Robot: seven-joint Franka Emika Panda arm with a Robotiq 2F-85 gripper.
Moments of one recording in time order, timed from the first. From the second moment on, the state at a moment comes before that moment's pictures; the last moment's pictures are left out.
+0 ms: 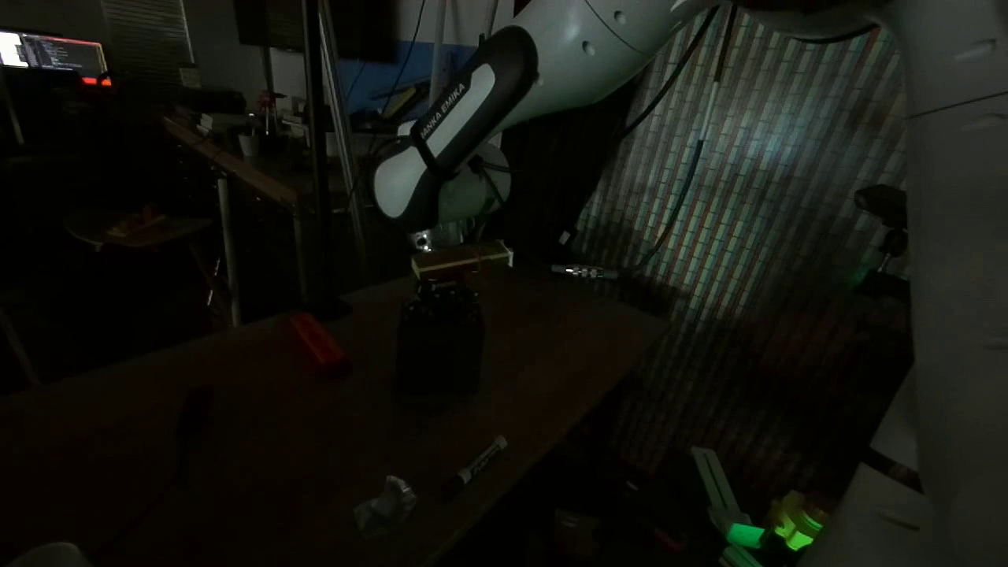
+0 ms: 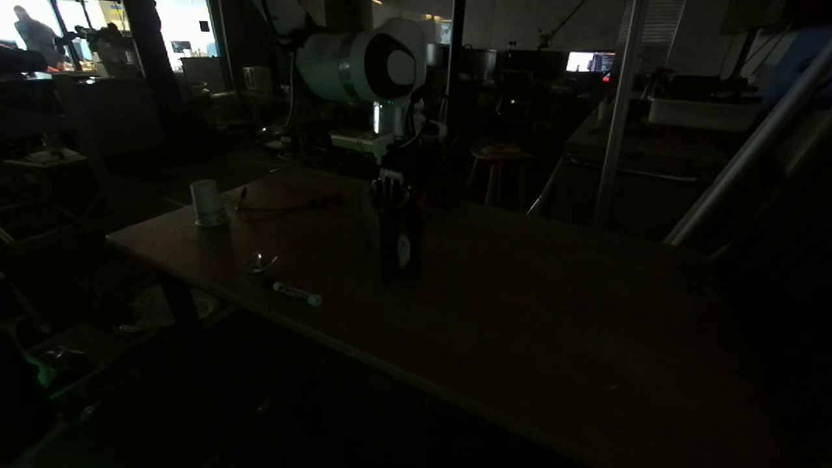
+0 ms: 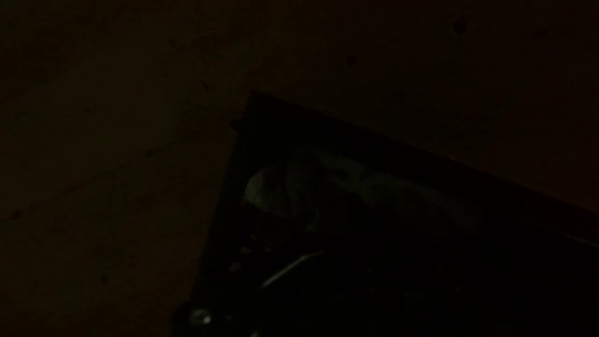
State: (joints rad) arm -0.01 0.43 -0.08 -1.96 -0.07 2.23 0.35
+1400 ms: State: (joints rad) arm -0.02 0.46 -0.07 -1.95 0.01 2.20 0.36
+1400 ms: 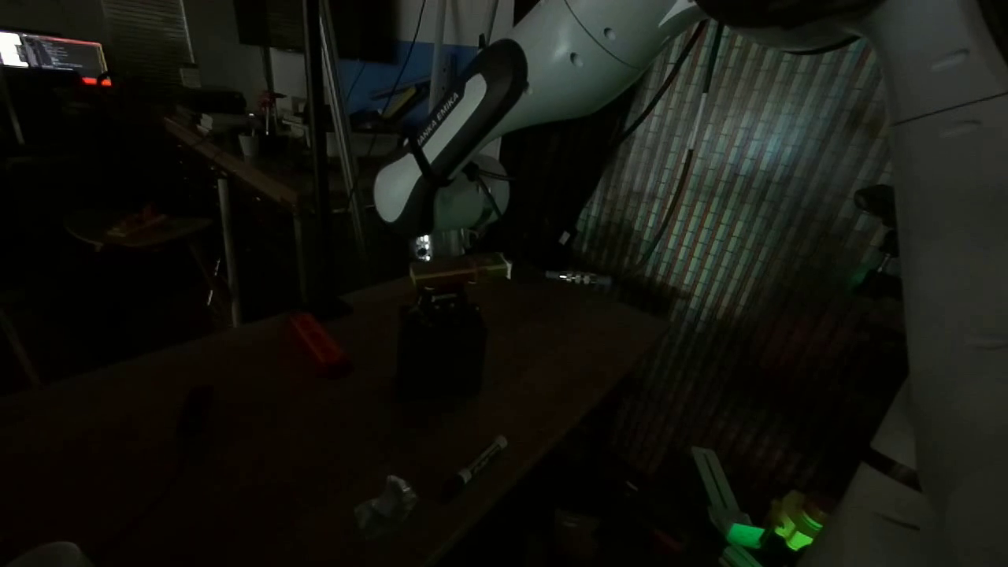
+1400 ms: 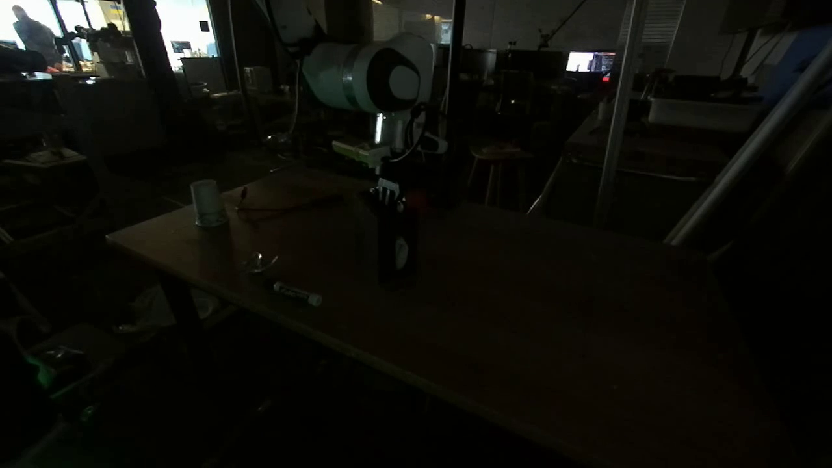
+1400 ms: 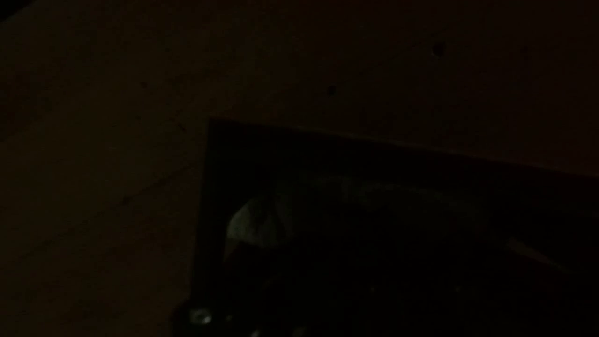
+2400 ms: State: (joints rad) arm -0.08 0.17 -0.13 -2.08 0.00 2.21 0.30
